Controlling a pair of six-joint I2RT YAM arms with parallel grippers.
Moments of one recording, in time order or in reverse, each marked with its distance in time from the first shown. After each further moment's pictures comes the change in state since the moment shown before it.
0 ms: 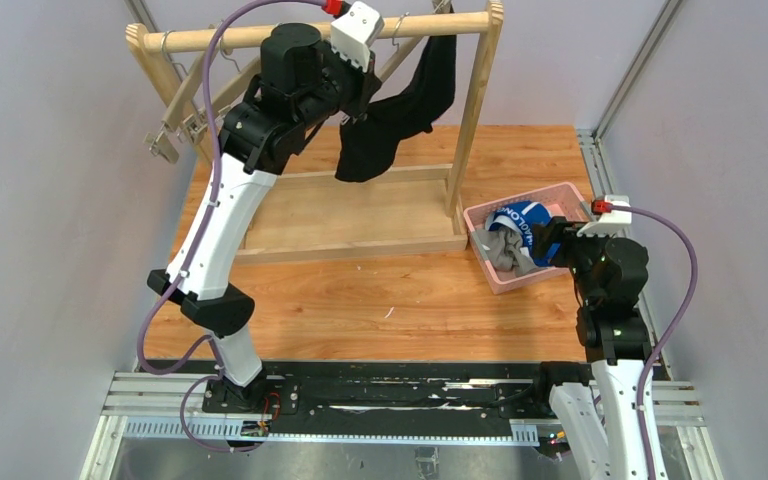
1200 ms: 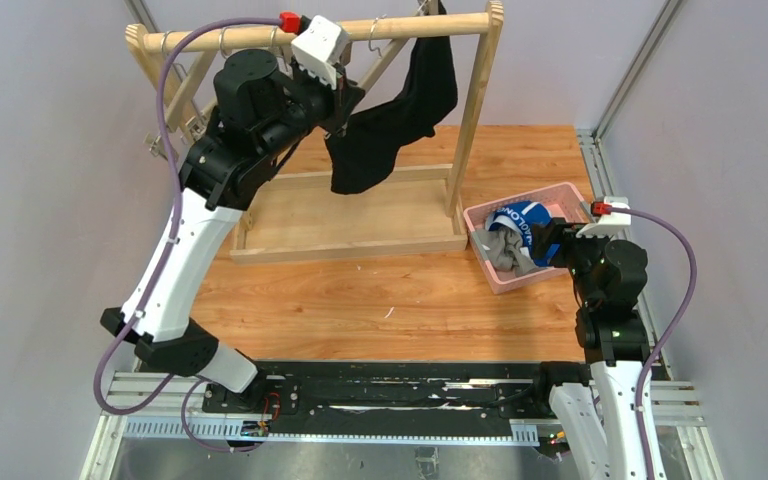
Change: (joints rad) left arm 0.000 -0.233 -0.289 0.166 0.036 -0.050; right arm 0.000 -0.013 -0.019 0.026 -0.009 0.000
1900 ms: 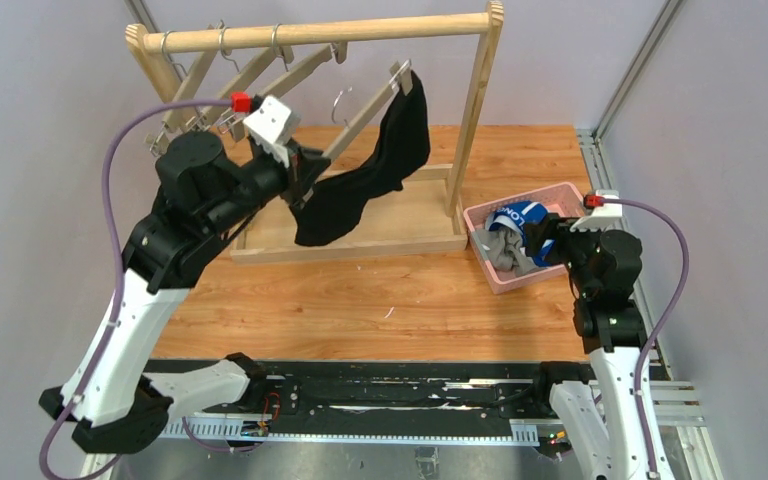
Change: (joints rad) left arm 0.000 -0.402 -0.431 -0.011 0.057 -0.020; right arm 0.000 0.053 -0.001 0.013 -0.039 0.008
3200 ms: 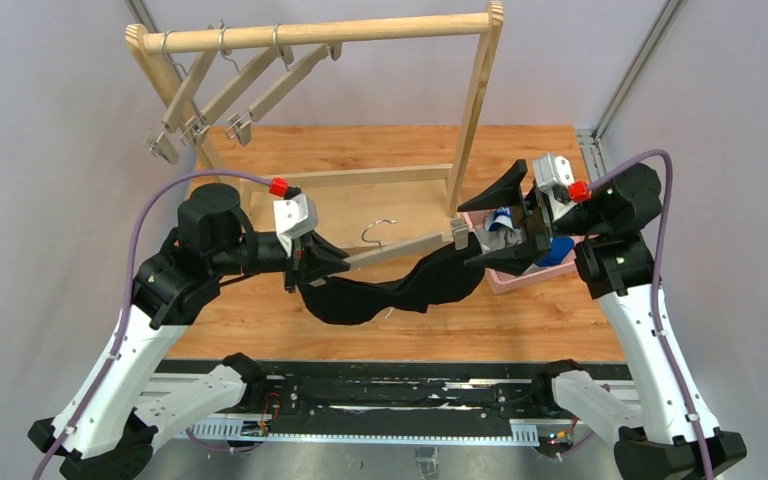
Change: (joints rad) left arm 0.000 -0.258 -0.401 -0.117 0.610 0.101; right arm 0.239 0.364 0.474 0.329 -1.290 -0.046
